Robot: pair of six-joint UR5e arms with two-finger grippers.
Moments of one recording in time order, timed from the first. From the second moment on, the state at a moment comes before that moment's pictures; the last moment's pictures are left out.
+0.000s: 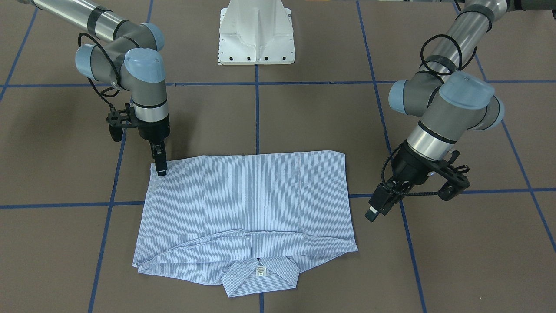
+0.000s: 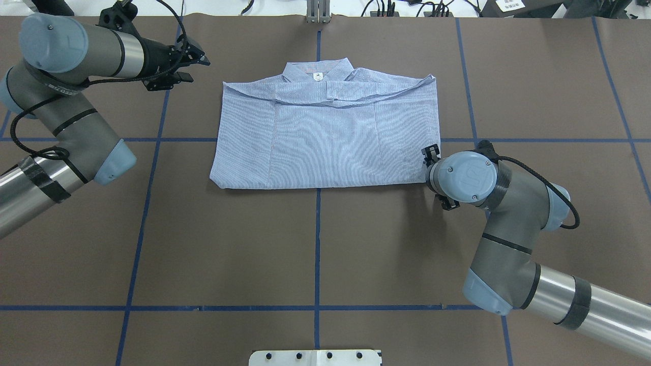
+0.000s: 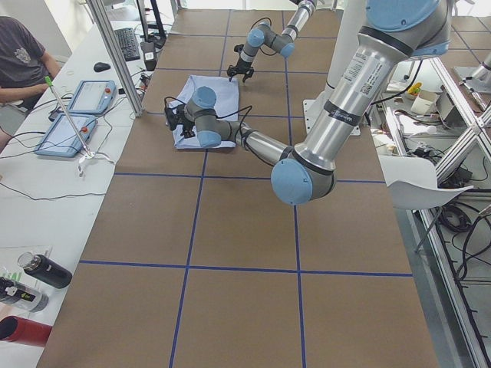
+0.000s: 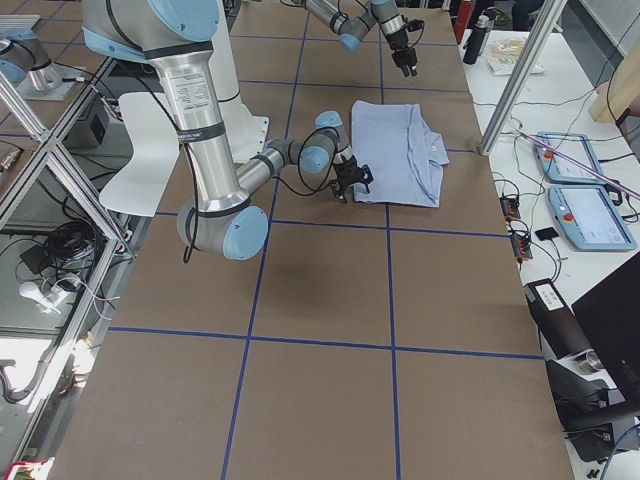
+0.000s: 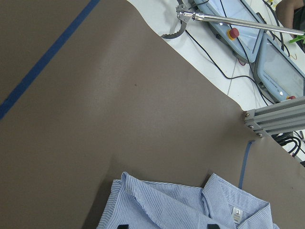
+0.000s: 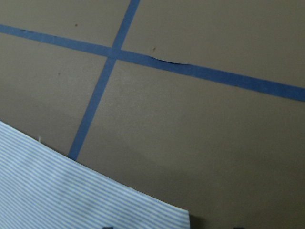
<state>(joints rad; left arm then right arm) -0.91 -2.10 -1.38 -2.47 -1.90 -1.68 0.53 -1.22 1.69 -1.35 1.53 2.44</state>
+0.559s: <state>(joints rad) -0.90 -2.07 -1.39 -2.48 -1.90 -1.67 0.53 -1.22 1.70 -1.35 1.52 2.44</state>
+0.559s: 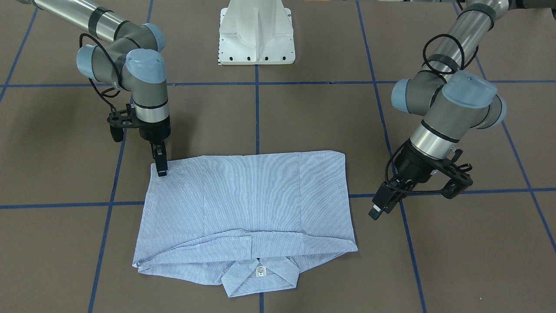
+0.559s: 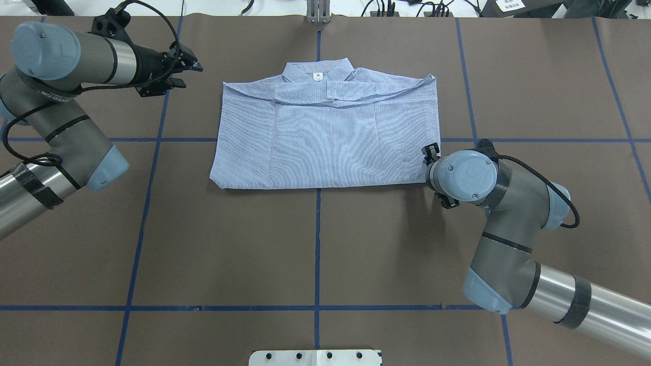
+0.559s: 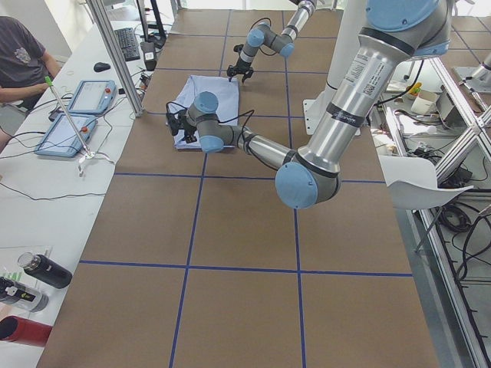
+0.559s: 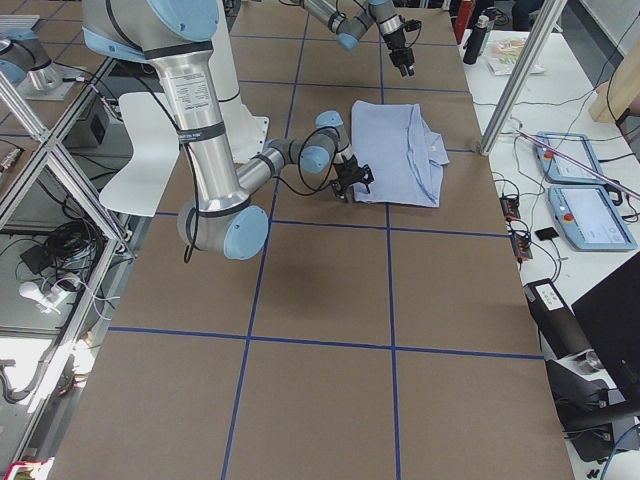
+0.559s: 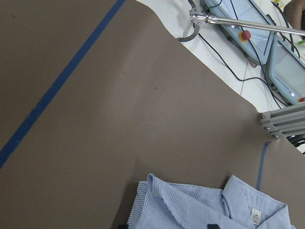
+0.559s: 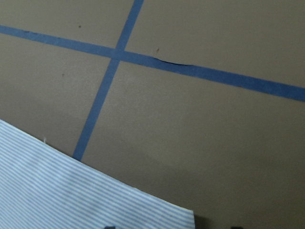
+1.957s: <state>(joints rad) -0.90 -2.05 -1.42 -2.48 -1.89 -1.68 0.55 -1.22 1.75 -1.42 1.53 2.44</state>
